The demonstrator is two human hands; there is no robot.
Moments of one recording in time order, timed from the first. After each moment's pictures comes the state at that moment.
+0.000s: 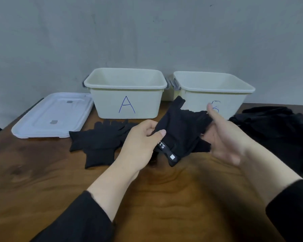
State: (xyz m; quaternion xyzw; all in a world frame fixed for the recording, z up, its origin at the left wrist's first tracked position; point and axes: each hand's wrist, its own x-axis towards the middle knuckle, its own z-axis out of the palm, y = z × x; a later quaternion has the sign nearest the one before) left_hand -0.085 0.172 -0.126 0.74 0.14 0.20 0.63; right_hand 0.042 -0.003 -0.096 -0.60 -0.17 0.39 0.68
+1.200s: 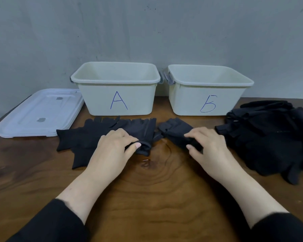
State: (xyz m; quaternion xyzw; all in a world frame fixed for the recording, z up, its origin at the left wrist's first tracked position) left_hand -0.089 0.224 -0.180 0.95 0.13 0.21 0.16; right_hand 0.059 -0.026 -0.182 -0.89 -0.39 -0.11 0.23
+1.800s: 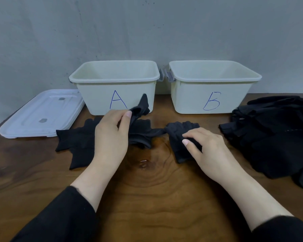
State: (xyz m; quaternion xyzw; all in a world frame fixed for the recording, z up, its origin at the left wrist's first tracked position) left_hand -0.060 0.205 -0.155 0.82 0.22 0.41 0.32; right_hand 0.059 -0.020 -0.177 -0.86 -0.40 -0.09 0.29
